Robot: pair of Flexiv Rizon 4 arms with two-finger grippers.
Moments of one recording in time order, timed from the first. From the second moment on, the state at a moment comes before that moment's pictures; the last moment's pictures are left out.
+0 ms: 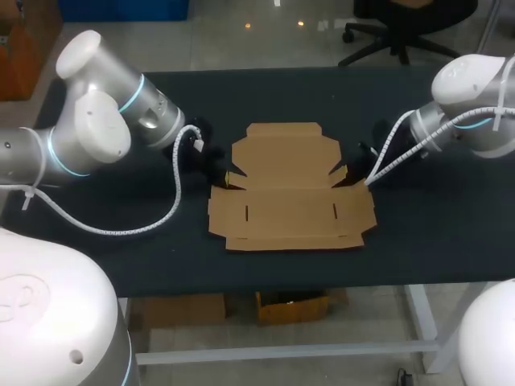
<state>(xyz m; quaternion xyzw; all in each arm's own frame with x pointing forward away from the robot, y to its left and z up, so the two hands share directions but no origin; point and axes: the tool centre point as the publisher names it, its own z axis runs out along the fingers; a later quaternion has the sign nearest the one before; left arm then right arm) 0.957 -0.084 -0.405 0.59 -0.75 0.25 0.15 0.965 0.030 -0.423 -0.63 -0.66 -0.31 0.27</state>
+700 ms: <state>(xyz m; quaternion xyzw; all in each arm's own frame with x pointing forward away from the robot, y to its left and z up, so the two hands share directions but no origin) 0.969 -0.085 -0.411 0.64 -0.72 0.26 0.12 0.965 0.032 -0.420 -0.65 -0.66 -0.29 0.26</state>
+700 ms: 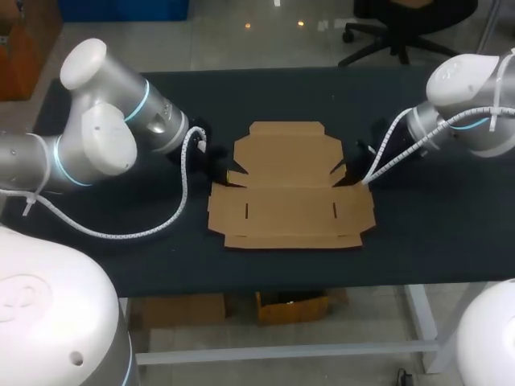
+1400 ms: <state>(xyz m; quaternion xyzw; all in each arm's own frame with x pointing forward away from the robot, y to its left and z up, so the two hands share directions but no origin) 0.968 -0.095 -0.400 0.62 -0.73 0.26 0.10 0.968 0.032 -0.415 -0.67 -0.65 -0.27 0.23</state>
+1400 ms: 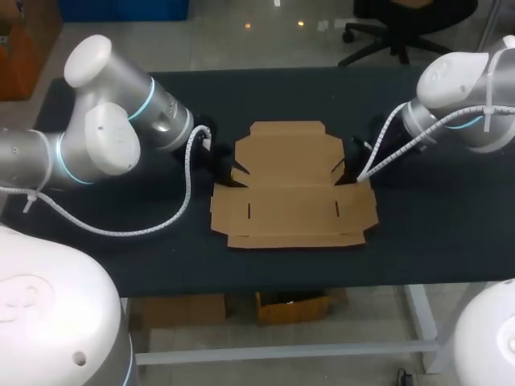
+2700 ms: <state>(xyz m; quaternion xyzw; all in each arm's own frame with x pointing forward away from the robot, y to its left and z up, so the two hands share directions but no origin) 0.969 -0.117 -0.400 0.60 -0.75 0.24 0.11 0.971 0.042 -0.411 -0.70 -0.65 -0.23 0.20</state>
